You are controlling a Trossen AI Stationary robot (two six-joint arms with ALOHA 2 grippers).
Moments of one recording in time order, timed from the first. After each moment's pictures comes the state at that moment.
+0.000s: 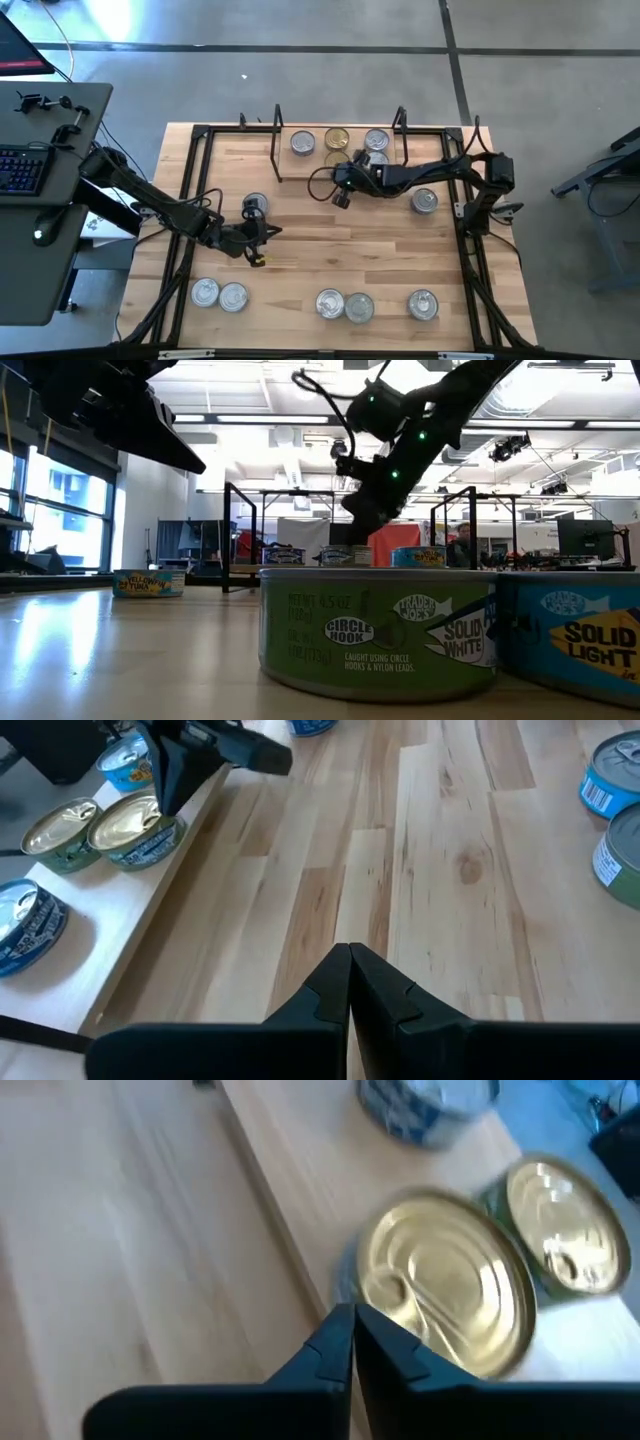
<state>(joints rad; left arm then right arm) -0.48 1.19 0.60 -0.13 -0.66 -0.21 -0.16 1.77 1.06 -0.12 0.42 -0.01</state>
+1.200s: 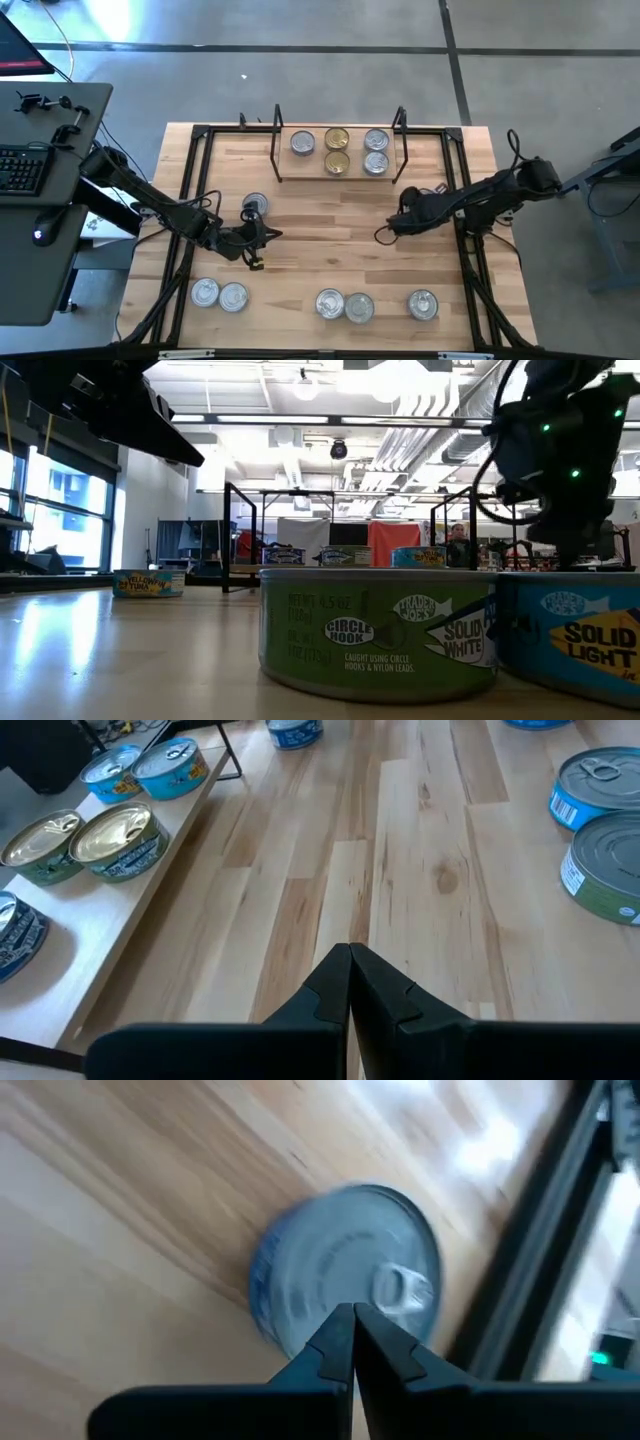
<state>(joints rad) -0.50 1.19 0.60 -0.10 -0.66 -0.21 0.15 1.43 0.70 -1.14 0.51 1.06</state>
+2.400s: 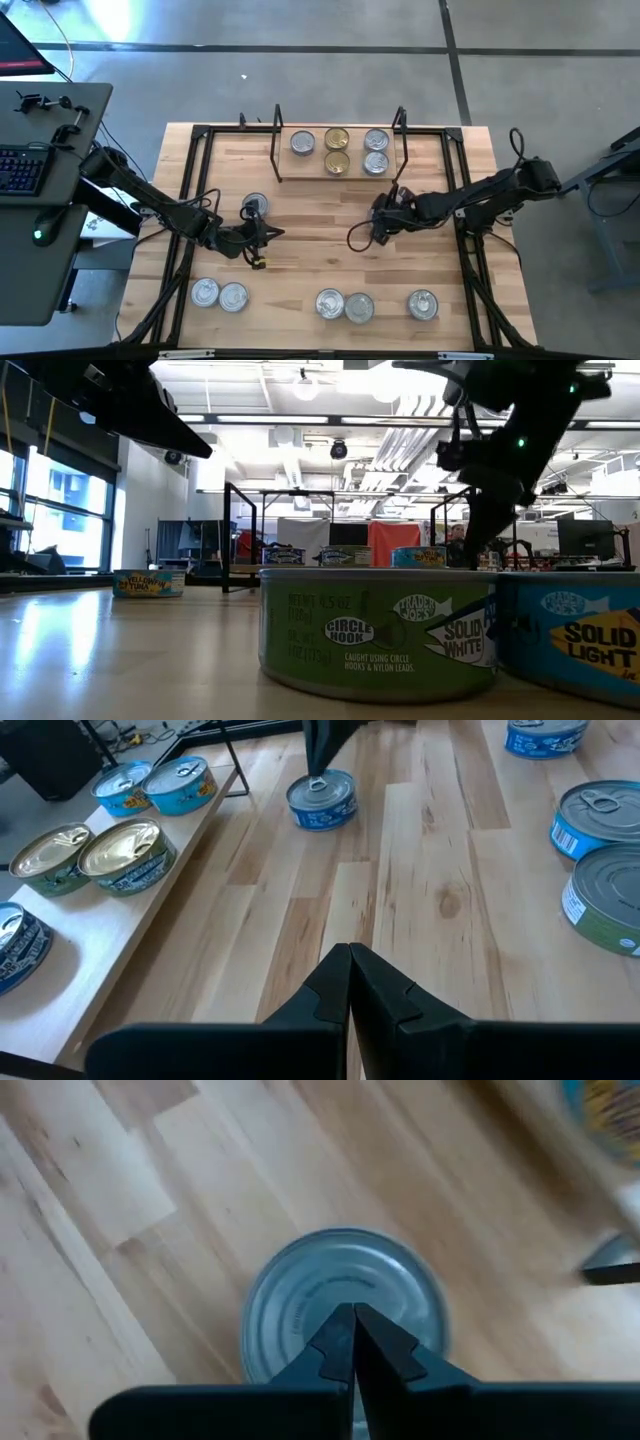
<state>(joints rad) -0.50 1.19 0.60 -0.05 -0.67 -0.20 0.15 1.44 0.77 -0.56 0.41 0.68</state>
